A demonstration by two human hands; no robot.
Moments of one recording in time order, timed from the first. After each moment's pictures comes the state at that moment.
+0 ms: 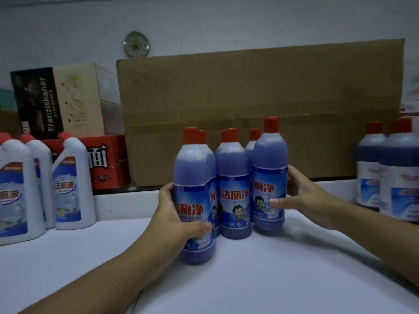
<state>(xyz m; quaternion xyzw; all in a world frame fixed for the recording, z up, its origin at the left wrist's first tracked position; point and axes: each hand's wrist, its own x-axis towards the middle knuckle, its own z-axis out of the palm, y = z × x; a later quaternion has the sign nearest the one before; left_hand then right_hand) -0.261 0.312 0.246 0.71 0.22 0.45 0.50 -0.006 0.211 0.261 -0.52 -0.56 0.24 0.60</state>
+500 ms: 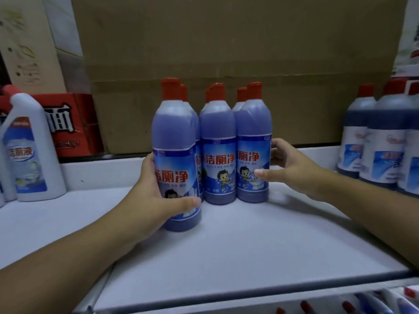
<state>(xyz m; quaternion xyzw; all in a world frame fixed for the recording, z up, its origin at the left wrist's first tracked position) -0.263 0.308 0.241 0.77 0.22 0.38 0.47 -0.011 0.208 0.251 -0.63 -0.54 0.13 0.55</state>
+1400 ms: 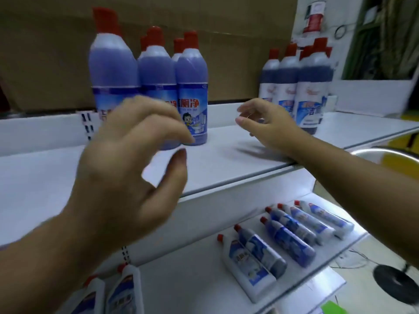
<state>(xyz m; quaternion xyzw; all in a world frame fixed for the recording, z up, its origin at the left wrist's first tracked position) -0.306 0.226 0.229 0.84 -0.12 0.53 0.05 -0.055 0.115 0.240 -0.78 -0.45 -0.14 0.41</state>
